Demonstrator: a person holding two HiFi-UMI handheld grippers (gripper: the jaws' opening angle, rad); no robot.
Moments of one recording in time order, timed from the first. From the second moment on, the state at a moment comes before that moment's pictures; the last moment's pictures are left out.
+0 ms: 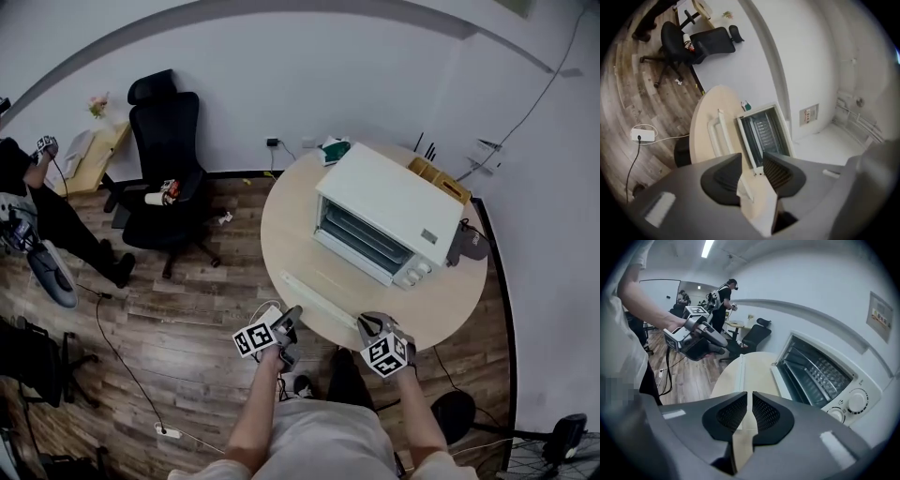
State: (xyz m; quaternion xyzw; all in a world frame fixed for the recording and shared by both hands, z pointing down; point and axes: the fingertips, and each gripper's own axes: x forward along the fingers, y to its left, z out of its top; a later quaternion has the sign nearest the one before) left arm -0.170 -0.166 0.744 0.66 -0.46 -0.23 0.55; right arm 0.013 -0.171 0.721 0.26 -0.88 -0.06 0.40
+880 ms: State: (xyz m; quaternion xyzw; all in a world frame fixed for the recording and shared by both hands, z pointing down) left arm -0.152 -0.145 0.764 0.61 -0.48 -0.24 0.58; right arm 0.024 -0.153 0.820 0.22 -0.77 -0.19 0.56
